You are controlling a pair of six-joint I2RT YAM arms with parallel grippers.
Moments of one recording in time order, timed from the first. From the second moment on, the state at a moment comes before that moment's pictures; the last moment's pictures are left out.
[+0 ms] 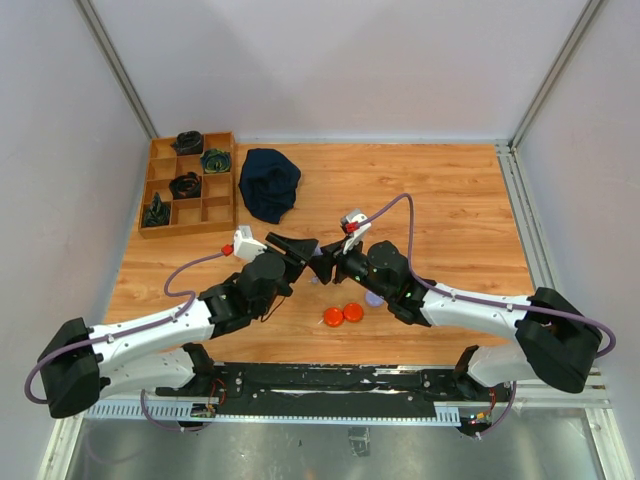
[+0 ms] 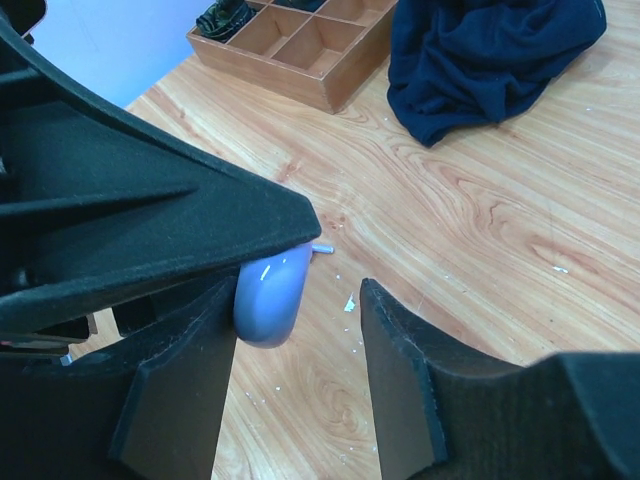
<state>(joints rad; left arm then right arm) -0.99 1.02 0.56 0.13 -0.67 -1.42 0.95 1.33 0.62 0.59 0.07 0.29</state>
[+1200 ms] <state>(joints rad) -0.99 0.89 0.48 0.24 -0.69 -1.20 0.86 1.24 0.61 0.58 -0.07 0.31</state>
